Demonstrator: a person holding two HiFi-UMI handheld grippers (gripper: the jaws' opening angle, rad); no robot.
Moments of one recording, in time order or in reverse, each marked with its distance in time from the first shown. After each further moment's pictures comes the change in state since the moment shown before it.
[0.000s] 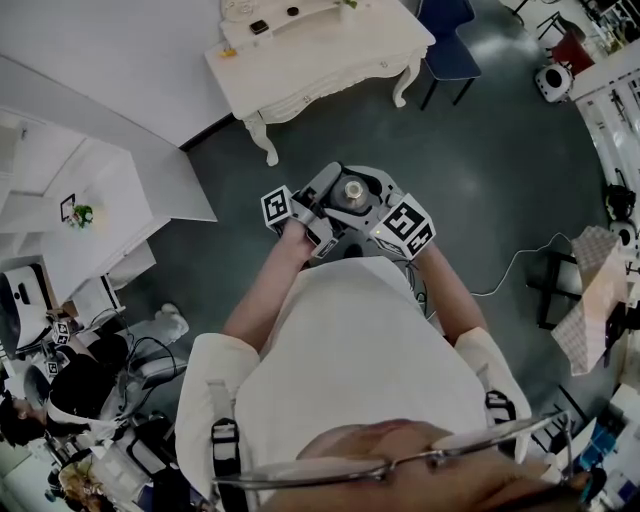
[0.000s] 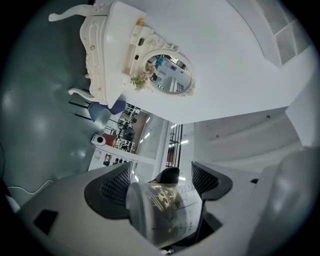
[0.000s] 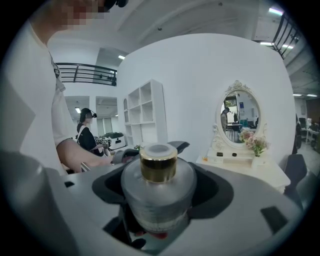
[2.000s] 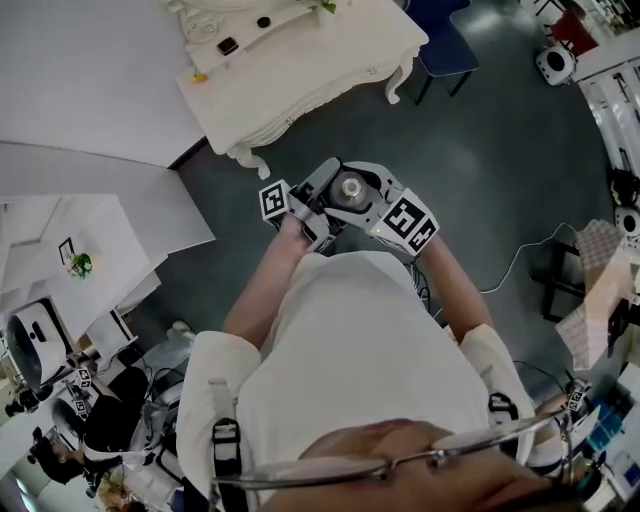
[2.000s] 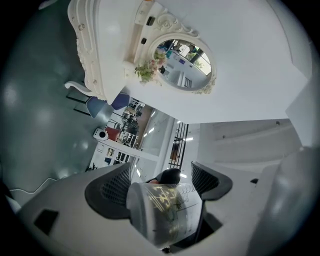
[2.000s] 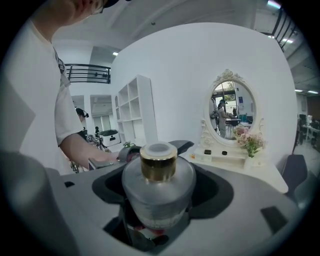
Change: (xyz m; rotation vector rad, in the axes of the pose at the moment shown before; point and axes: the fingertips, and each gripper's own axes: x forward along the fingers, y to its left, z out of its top) left arm 0.116 0.047 0.110 -0.080 0.077 0.042; right arm 0.034 -0.161 -0.001 0.029 0.056 0.003
